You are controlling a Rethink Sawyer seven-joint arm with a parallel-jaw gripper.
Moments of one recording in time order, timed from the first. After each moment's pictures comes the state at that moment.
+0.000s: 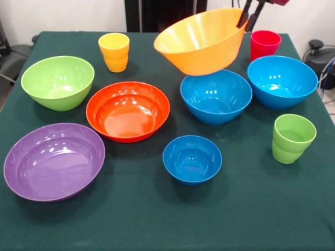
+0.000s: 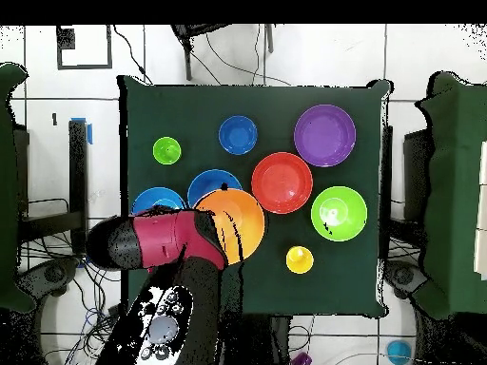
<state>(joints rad) 0.25 -0.73 -0.26 1.70 -0.10 0.55 2.17</state>
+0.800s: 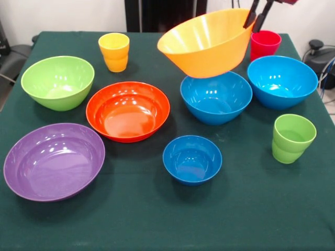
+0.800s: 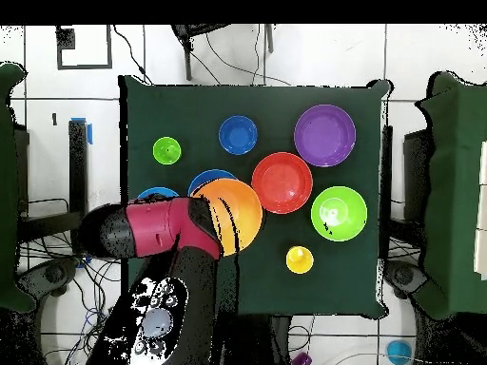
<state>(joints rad) 0.26 -0.71 -0.26 1.62 -0.10 0.58 2.17</state>
